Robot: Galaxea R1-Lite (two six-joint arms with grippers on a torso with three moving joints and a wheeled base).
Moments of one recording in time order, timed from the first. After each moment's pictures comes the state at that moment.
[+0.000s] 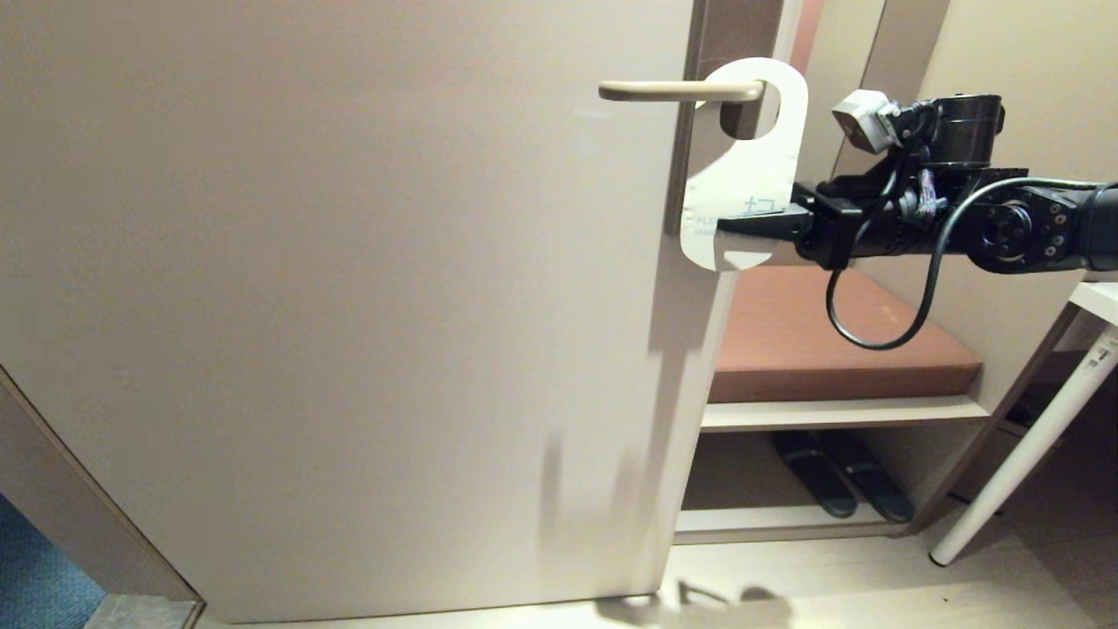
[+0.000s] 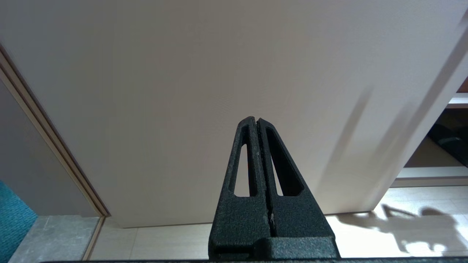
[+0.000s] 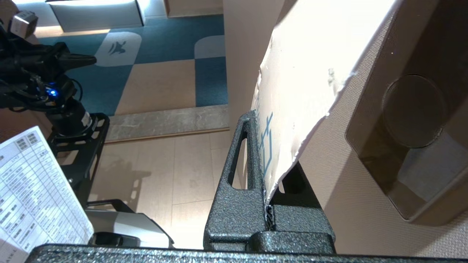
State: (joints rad) left arm 0.00 0.00 0.00 0.00 0.01 -0.03; right arm 0.09 2.04 -1.66 -0.12 1.32 -0.20
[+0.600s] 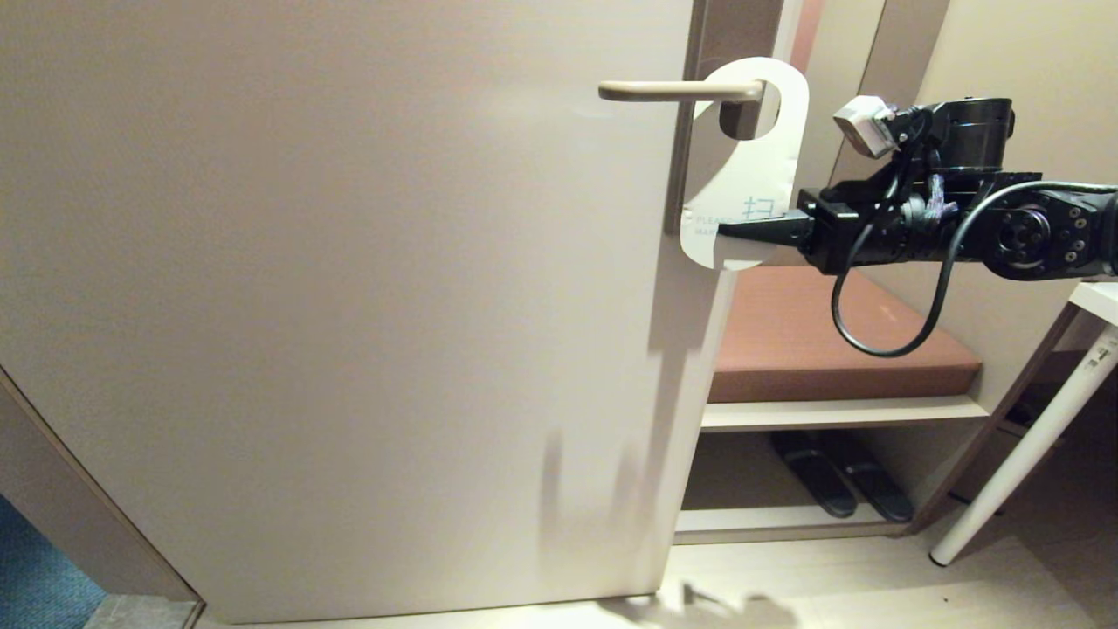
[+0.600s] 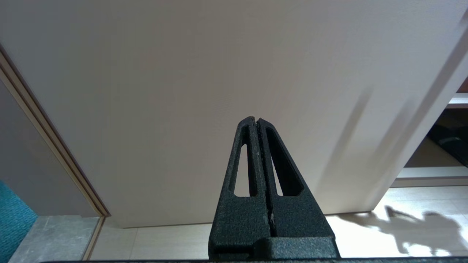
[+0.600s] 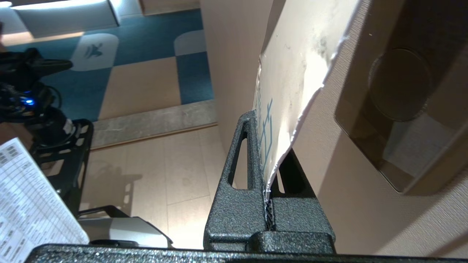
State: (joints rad) left arm 0.00 0.00 0.00 0.00 0.01 -0.03; right arm 0.09 1.99 -1.60 -0.12 1.22 -0.19
